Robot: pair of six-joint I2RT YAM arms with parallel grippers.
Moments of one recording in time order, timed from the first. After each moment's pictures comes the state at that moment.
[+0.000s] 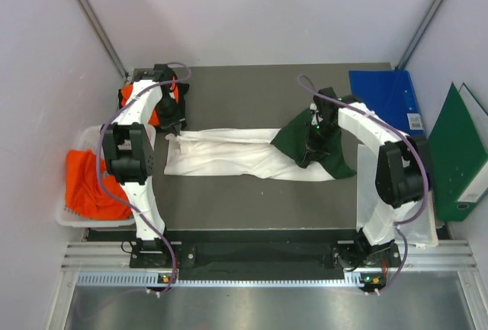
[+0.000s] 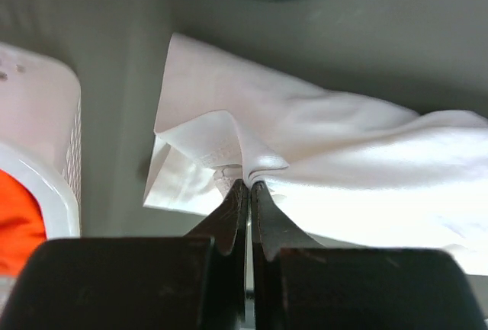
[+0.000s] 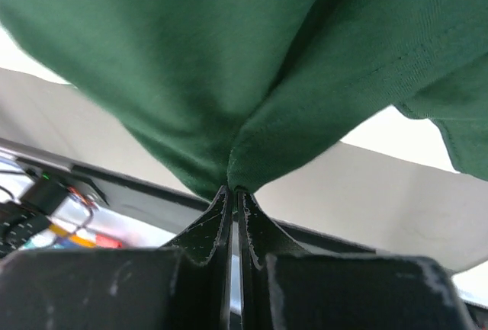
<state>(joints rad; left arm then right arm) -0.01 2.04 1.83 -1.17 -0.01 -0.41 0.32 1.73 1.35 -1.00 -0.35 0.47</state>
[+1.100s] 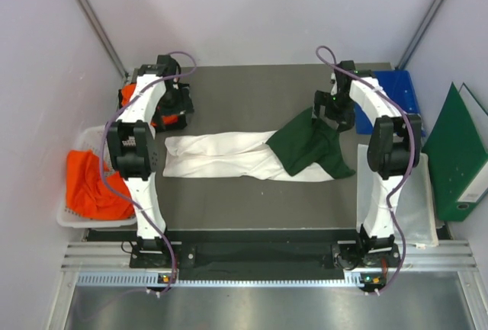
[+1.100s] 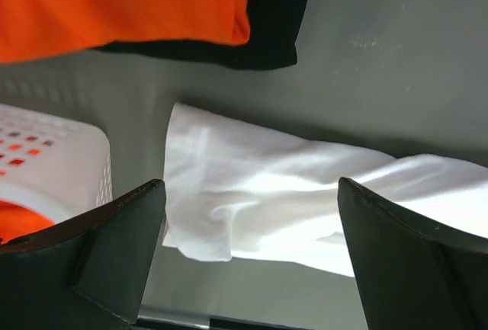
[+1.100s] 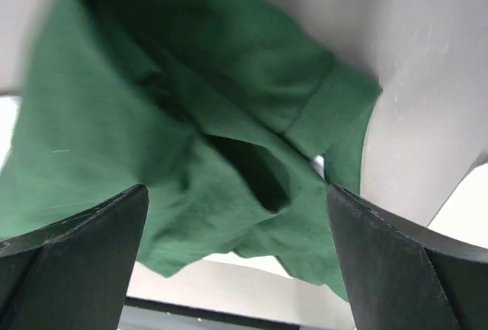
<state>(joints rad) -0.04 2.10 1.94 -1.15 -0.09 -0.33 0.12 2.06 1.79 -1.03 -0.16 0.30</state>
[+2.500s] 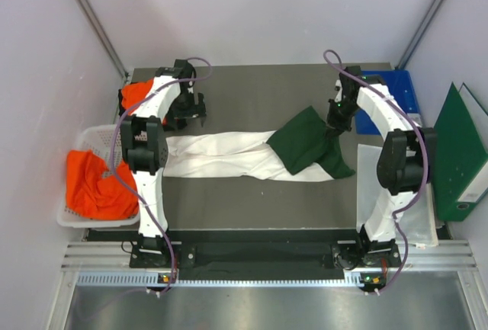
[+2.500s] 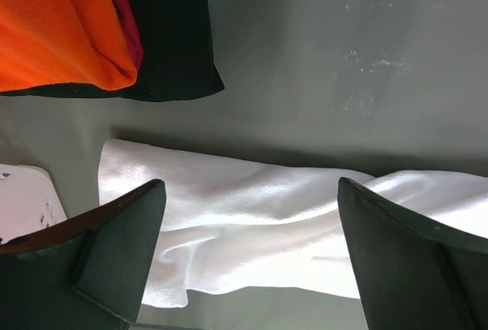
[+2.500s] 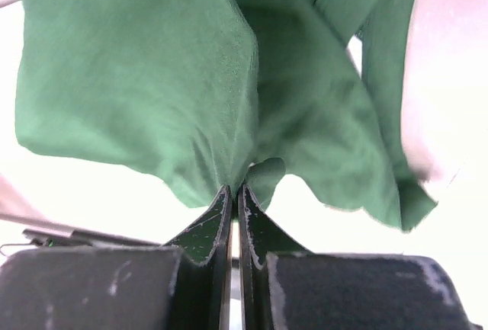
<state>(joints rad) -0.12 2.22 1.99 -1.12 -0.07 -0.29 0.12 1.88 1.58 -1.06 -0.23 0.37</state>
